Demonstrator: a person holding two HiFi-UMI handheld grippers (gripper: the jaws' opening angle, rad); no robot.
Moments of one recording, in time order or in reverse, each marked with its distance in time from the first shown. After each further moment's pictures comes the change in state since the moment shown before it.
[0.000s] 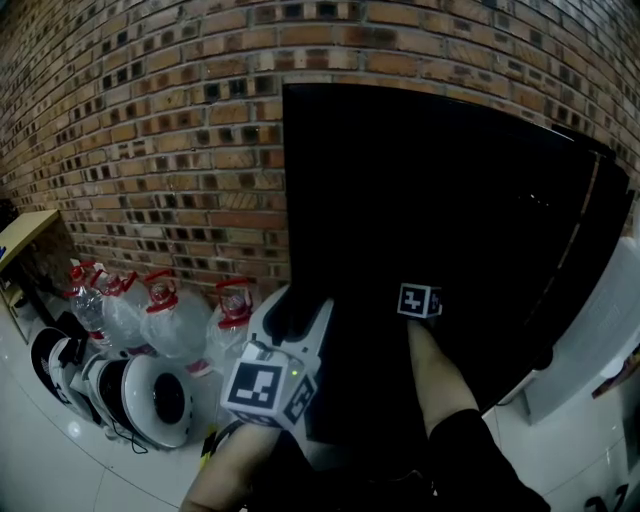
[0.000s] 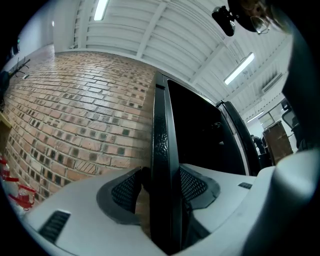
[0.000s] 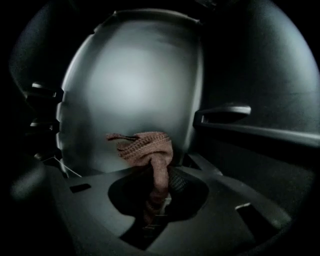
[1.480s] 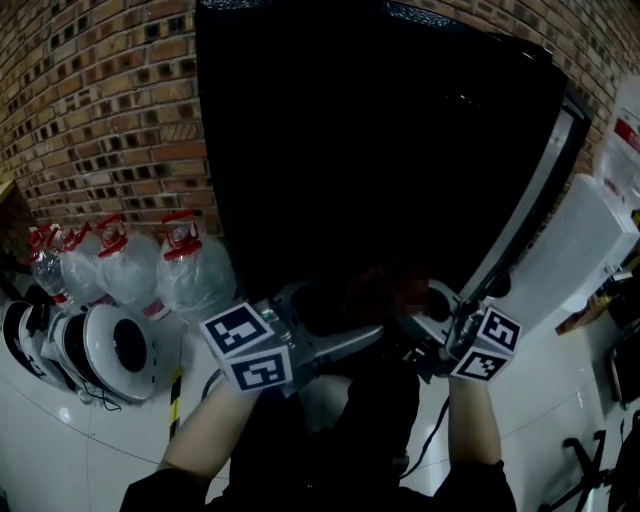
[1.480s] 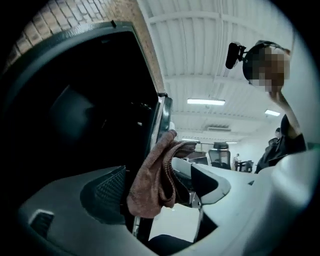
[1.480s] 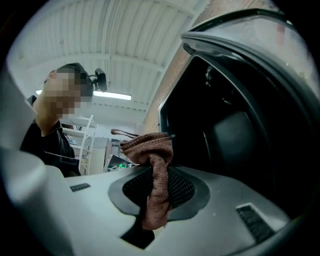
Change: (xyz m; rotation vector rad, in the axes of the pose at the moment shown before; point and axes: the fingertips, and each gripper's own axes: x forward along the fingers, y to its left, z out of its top) left arm -0.065 -0.201 -0.045 -0.457 0.202 -0.798; right arm -0.414 -0.016 -0.017 0.129 -0.554 1.331
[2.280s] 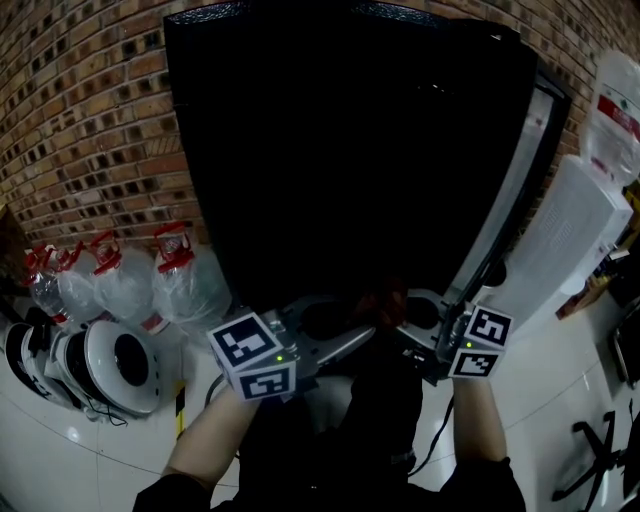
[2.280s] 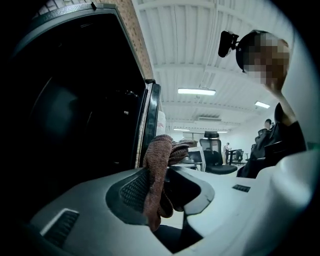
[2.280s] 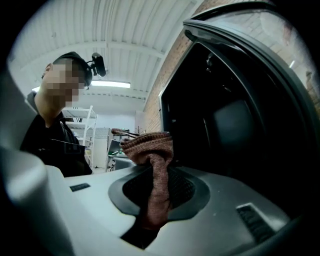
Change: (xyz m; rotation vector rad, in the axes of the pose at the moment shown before) left arm 0.015 -0.026 -0.026 0.057 0.108 -0.095; right arm -0.016 0.006 -0.035 0.004 0.155 0.015
